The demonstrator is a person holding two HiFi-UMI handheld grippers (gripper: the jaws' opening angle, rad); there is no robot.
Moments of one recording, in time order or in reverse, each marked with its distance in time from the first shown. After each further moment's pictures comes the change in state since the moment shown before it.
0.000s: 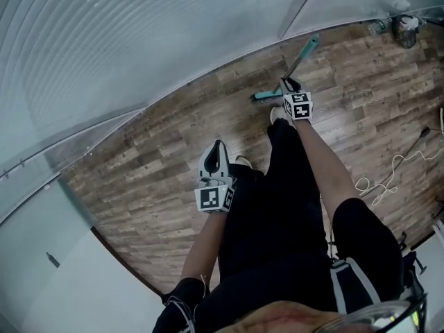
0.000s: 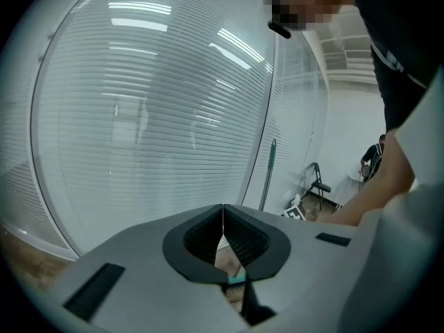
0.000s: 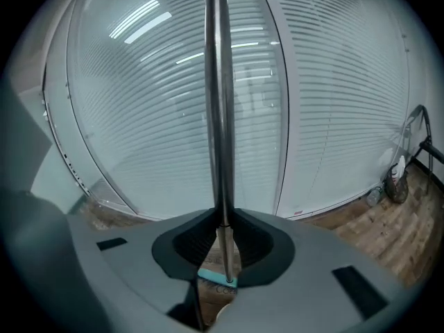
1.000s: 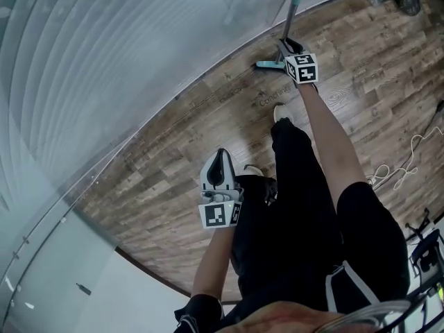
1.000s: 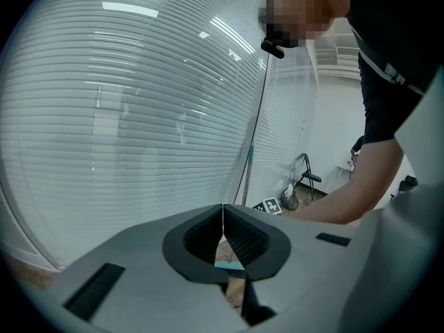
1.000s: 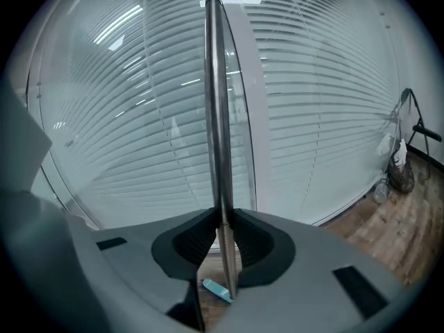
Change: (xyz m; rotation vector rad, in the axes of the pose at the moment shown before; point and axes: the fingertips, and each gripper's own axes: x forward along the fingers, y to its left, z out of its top) left arm 0.116 0.005 -0.063 0.020 0.037 -0.105; right arm 0.154 -0.133 0.005 0.081 -0.094 -0.083
